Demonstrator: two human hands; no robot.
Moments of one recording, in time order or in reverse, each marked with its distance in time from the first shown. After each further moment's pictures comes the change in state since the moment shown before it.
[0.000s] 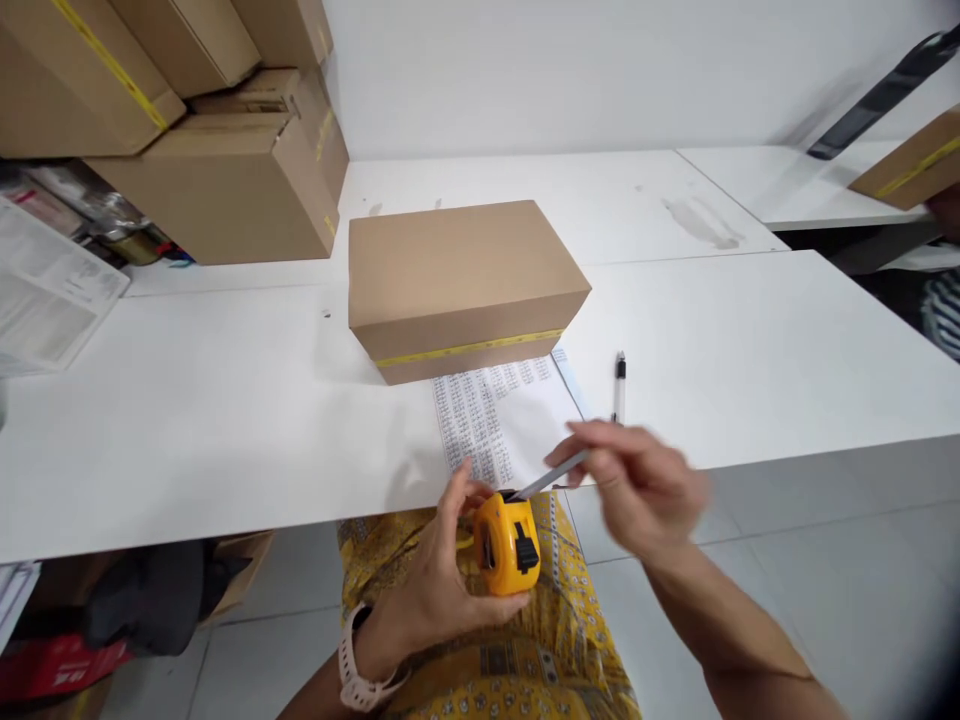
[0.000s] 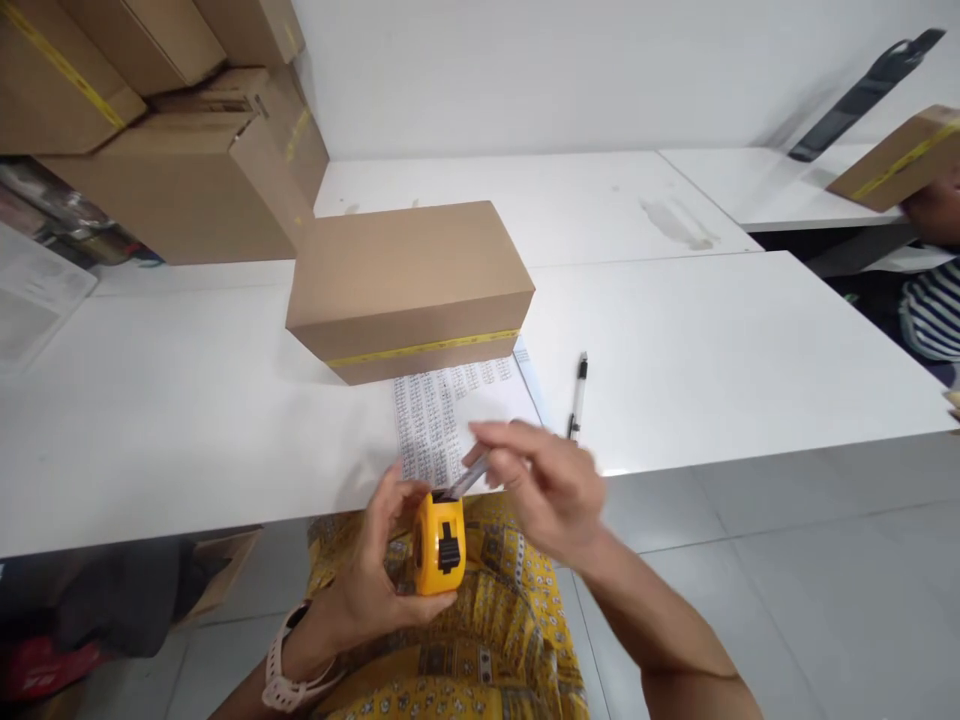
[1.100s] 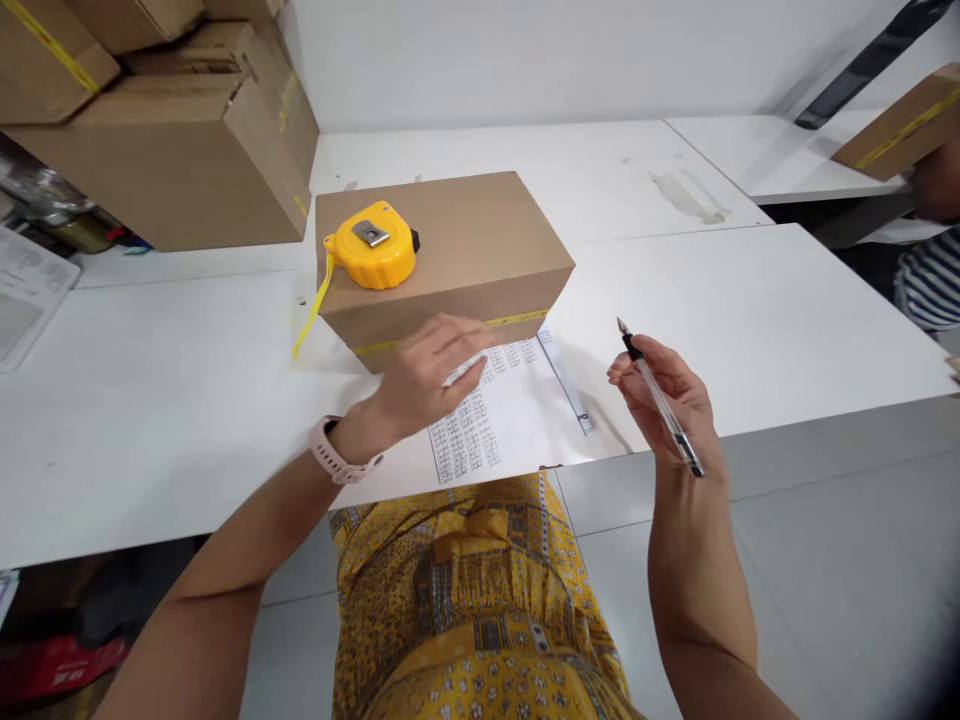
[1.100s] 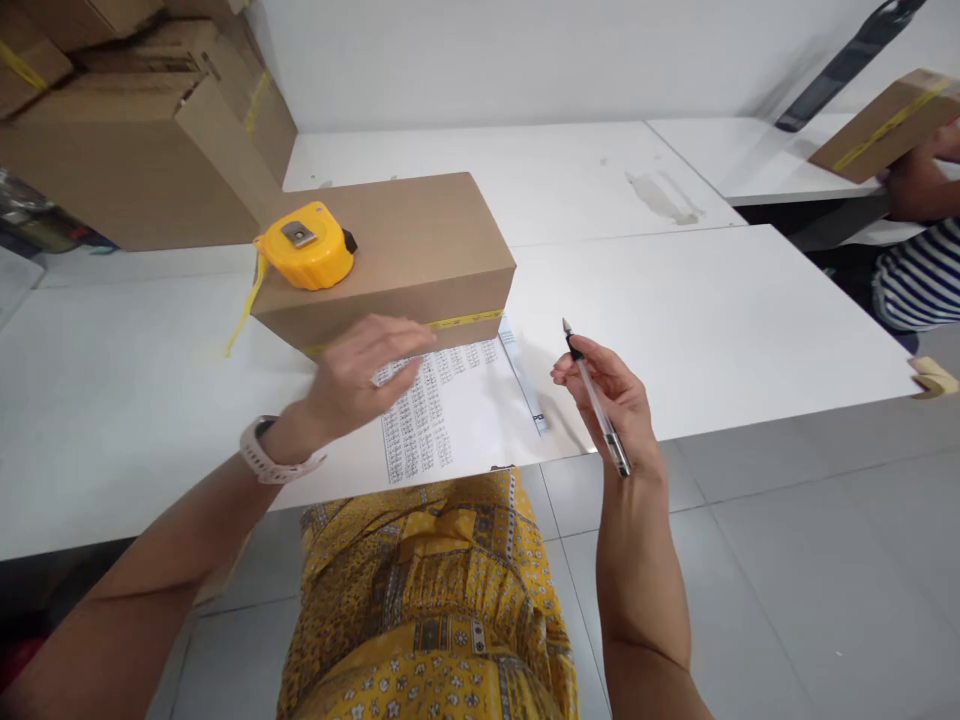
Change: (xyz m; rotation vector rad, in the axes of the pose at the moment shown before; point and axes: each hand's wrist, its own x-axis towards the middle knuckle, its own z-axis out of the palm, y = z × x) left_hand 0.177 0.020 -0.072 0.762 0.057 0.736; right_hand -0.019 0.089 -0.088 0.152 0.155 0.542
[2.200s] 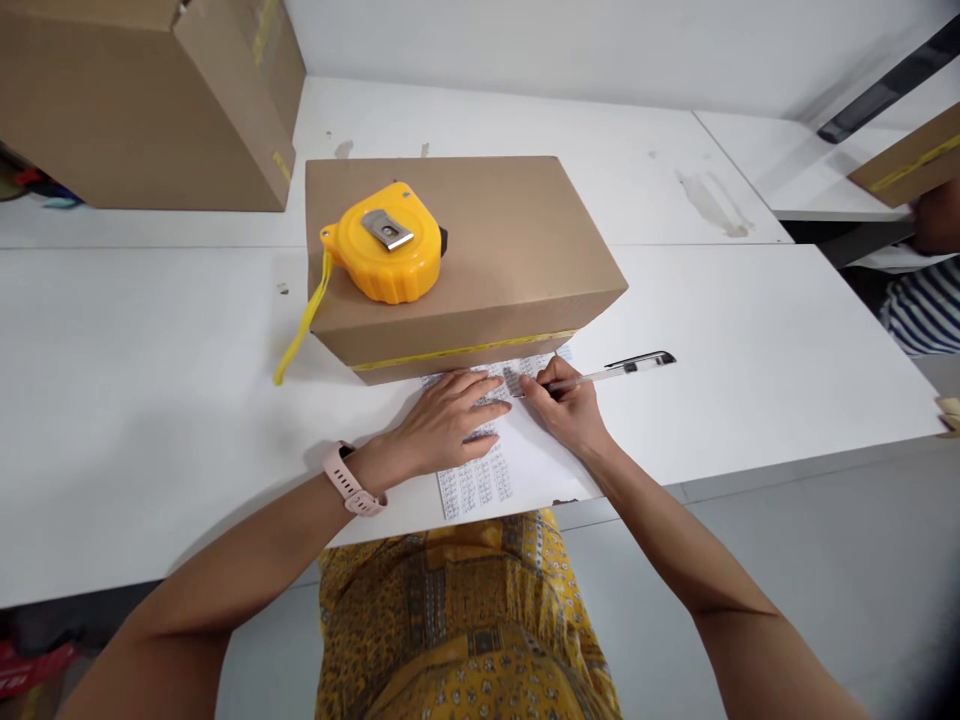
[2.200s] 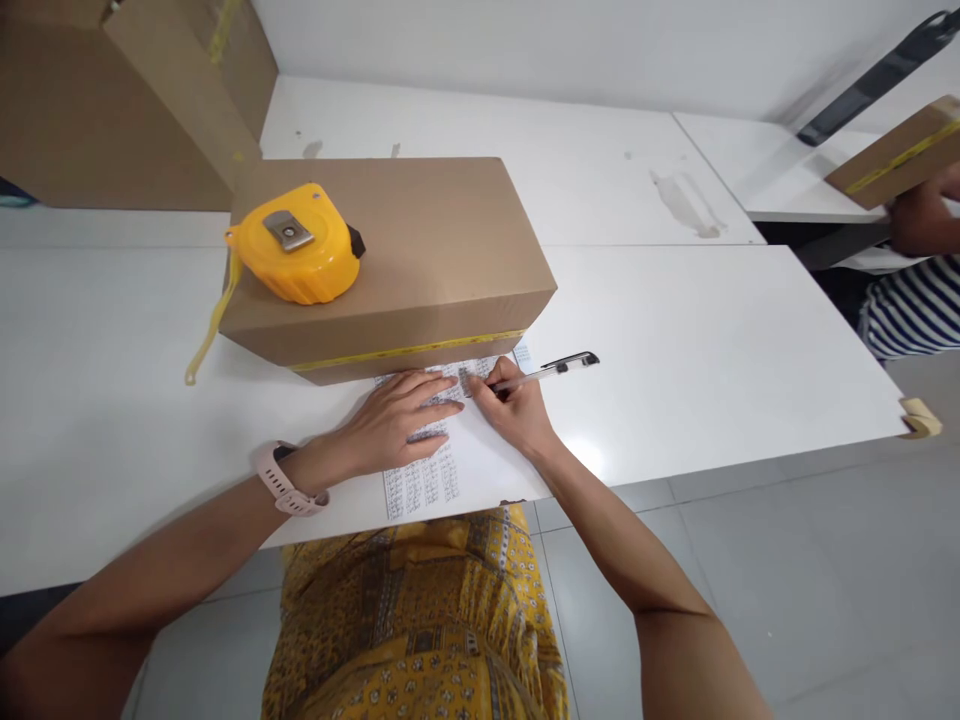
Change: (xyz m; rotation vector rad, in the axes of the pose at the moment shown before) left_hand -0.047 -0.013 0.059 -0.185 -0.370 -0.063; right_hand 0.034 0.042 0.101 -0.296 -0.146 0.080
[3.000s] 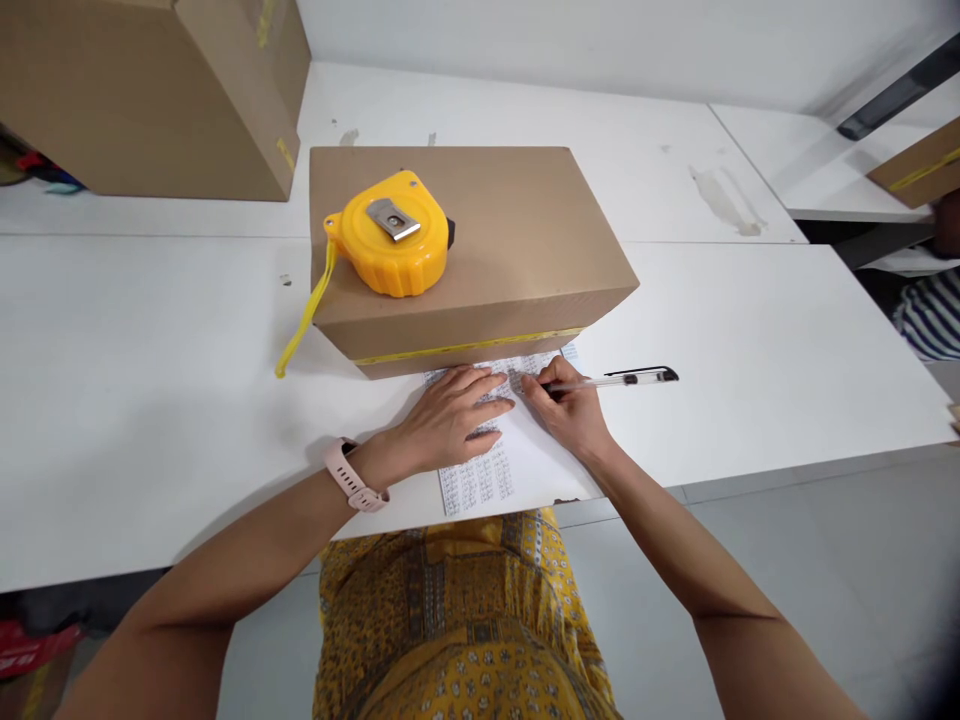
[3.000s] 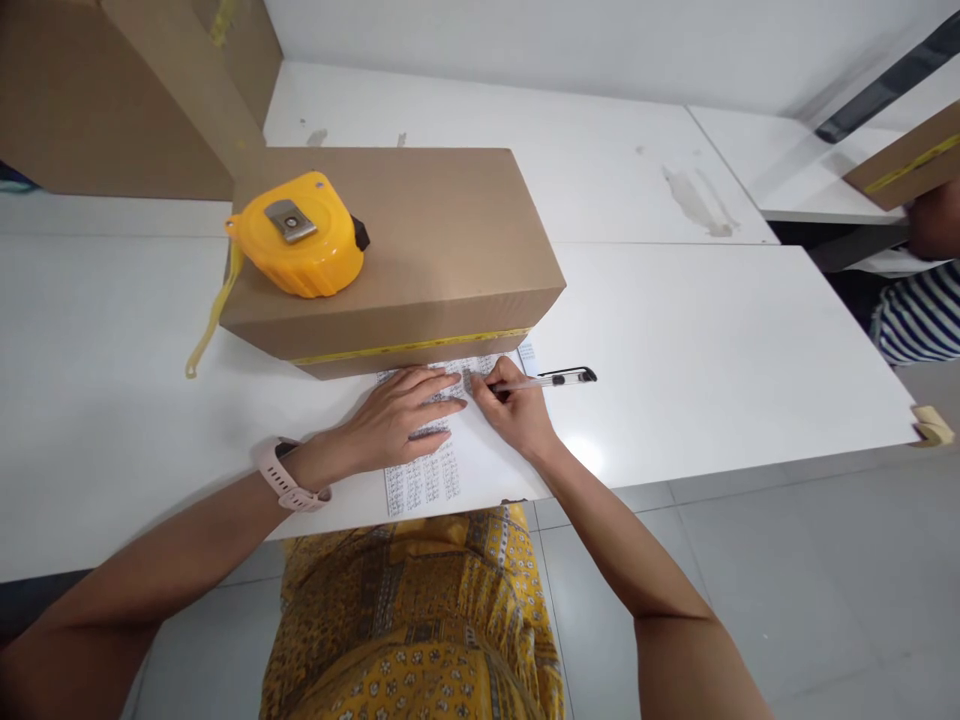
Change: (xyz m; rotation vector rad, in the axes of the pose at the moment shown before) left_hand -0.001 0.000 0.004 0.047 0.035 0.009; right_hand -0.001 0.004 0.002 -0.082 -0.020 -0.117
